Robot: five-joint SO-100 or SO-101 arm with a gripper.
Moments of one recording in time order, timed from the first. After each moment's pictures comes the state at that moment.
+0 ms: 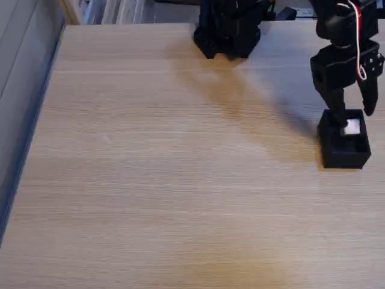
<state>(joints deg) -33.7 103.6 105.3 52.8 -76.5</state>
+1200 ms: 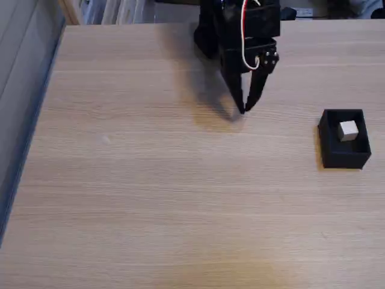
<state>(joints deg) -7.8 152.6 155.8 53.0 -91.8</state>
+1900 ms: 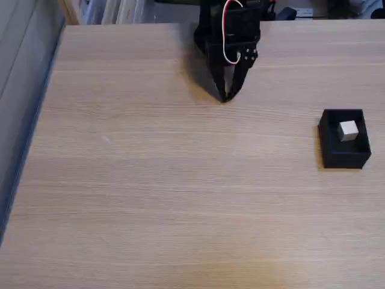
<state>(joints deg) -1.2 190.2 177.2 76.5 -93.4</state>
